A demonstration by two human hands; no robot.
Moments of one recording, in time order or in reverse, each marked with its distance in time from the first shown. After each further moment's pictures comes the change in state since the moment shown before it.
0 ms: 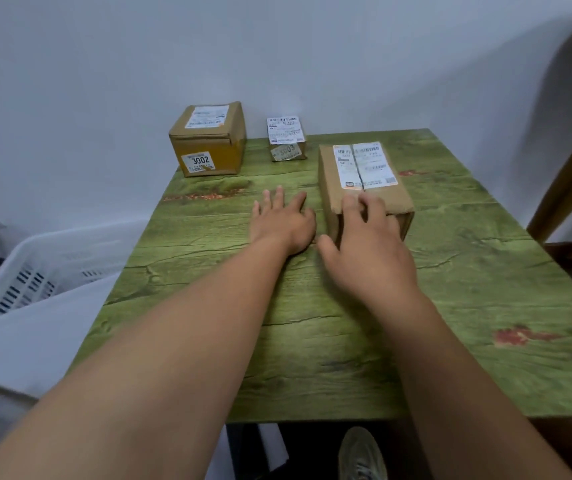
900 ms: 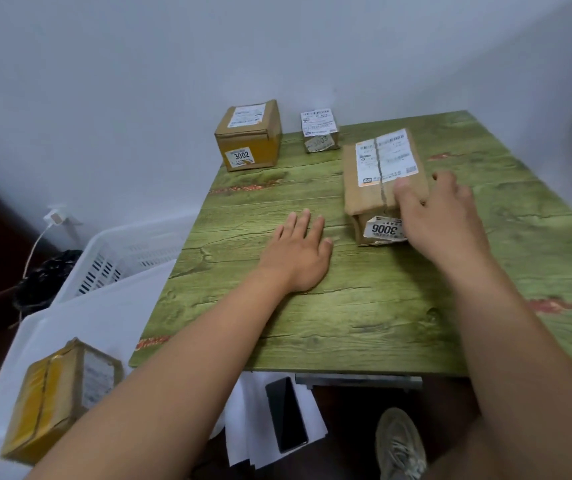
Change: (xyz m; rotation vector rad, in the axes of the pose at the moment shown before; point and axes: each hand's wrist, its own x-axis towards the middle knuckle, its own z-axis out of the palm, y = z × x) left_hand -0.100 -0.031 -0.006 0.112 -0.103 0.139; right_hand -0.004 0.030 -0.027 0.405 0.079 0.267
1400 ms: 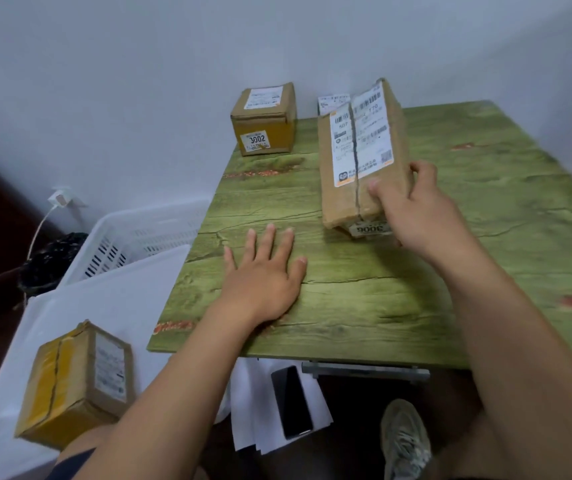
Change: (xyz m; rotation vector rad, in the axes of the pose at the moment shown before) left_hand -0.072 -0.051 0.005 -0.042 -0.036 -0.204; right_hand -0.018 -0.028 0.032 0.151 -0.167 -0.075
